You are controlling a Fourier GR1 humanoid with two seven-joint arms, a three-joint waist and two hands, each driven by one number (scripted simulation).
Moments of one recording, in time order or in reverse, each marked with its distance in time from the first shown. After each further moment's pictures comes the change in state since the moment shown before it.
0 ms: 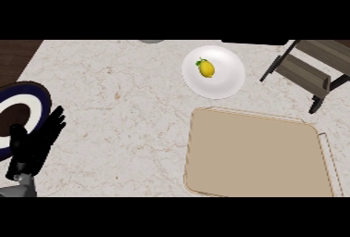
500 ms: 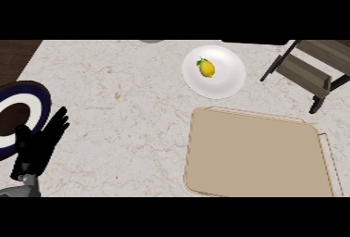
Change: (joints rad) left arm 0.003 -0.013 -0.016 0.002 -0.009 0.012 -0.007; right arm -0.018 0.011 0.065 0.107 0.070 0.114 -0.086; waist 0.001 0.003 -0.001
